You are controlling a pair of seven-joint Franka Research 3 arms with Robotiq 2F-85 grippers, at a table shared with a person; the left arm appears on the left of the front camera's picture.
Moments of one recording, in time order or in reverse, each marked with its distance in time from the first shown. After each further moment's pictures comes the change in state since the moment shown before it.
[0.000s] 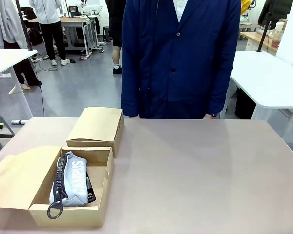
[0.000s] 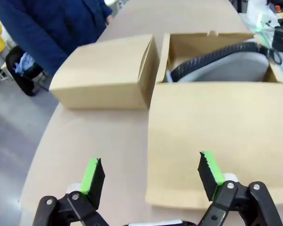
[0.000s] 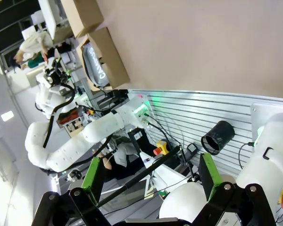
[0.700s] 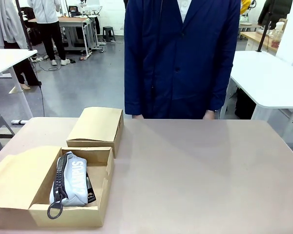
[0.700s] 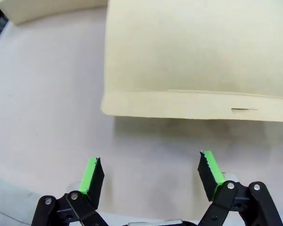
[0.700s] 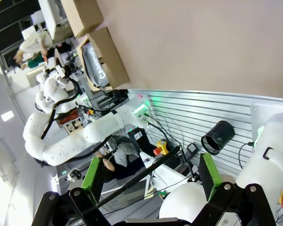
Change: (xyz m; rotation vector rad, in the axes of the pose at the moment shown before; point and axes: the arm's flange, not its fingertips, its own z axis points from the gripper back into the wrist) left arm -0.074 -0.002 -0.015 -0.192 0.353 0.060; right arm 0.000 0.000 0.000 0.000 0.001 0.000
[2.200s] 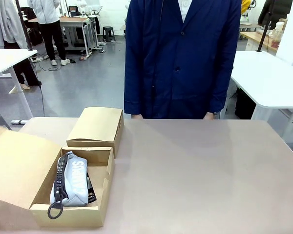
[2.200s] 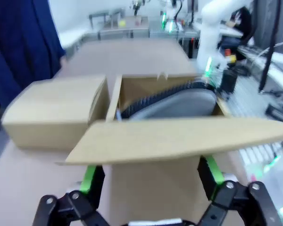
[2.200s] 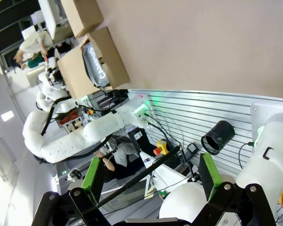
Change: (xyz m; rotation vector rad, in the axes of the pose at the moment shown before) left arm 0.056 -0.007 0.012 -0.115 -0.669 -0.017; right arm 0.000 0.000 0.000 0.000 0.001 -0.001
